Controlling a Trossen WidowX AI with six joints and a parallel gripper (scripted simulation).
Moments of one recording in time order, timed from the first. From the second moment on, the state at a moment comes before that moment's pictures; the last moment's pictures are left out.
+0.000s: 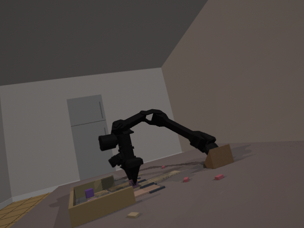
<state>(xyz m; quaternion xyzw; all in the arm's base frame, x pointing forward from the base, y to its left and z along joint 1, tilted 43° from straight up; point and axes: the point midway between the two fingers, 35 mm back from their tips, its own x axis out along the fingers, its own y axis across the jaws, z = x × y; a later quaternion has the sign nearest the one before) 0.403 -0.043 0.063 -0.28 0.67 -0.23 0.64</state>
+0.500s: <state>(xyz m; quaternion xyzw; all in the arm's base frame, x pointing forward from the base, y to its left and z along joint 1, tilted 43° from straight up) 0.402 -0.053 0.053 -0.28 0.67 -0.23 0.64</state>
